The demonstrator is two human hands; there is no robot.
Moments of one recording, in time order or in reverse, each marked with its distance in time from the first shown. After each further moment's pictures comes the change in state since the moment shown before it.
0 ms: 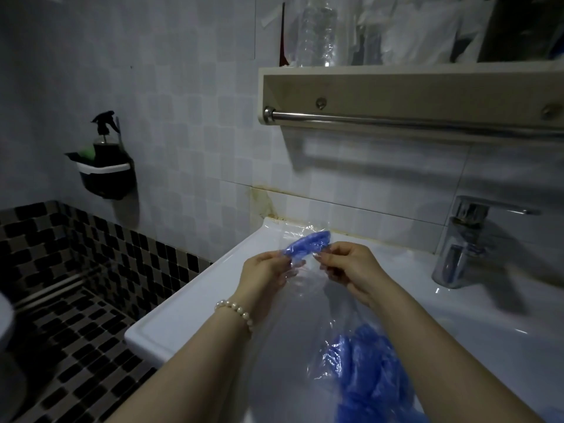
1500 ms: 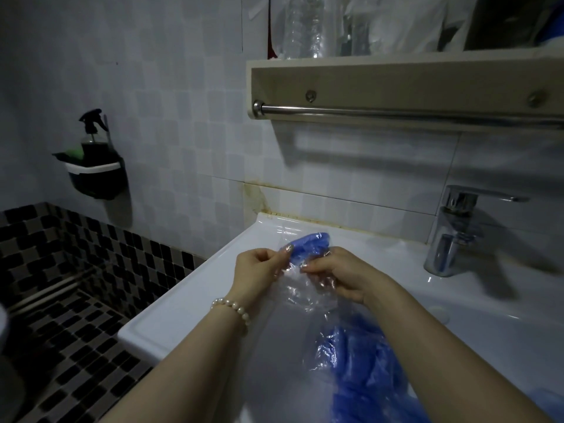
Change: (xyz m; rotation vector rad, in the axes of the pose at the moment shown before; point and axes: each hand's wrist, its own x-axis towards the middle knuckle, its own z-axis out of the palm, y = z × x) left_hand 0.000 -0.005 -0.001 0.319 0.089 0.197; right_hand -0.008 -0.002 0.003 -0.003 -0.281 0.176
